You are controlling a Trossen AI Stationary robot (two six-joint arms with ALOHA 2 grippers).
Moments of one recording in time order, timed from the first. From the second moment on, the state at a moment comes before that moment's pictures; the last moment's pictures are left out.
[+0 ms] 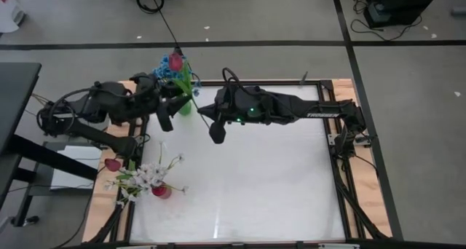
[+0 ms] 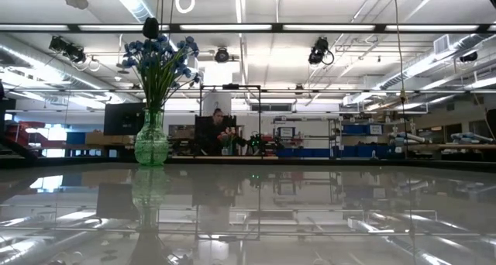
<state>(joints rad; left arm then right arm) -0.12 0.98 1.36 -0.41 -0.51 -0.31 0.03 1.86 2.01 -0.40 0.22 0.24</state>
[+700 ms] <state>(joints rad) -0.02 0.95 1.43 -0.68 -0.34 -0.22 -0.02 1.85 2.01 -0.64 0.32 0.36</state>
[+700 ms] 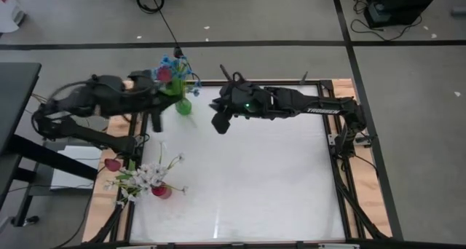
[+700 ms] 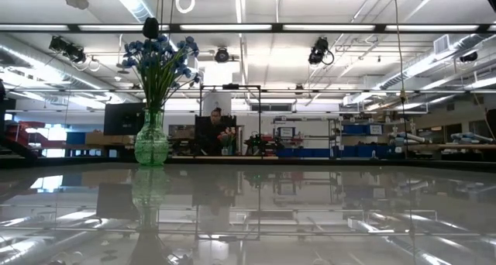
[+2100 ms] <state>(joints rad) -0.02 0.23 0.85 -0.79 0.34 -0.27 -0.05 1.84 2.01 -0.95 0.31 0.73</state>
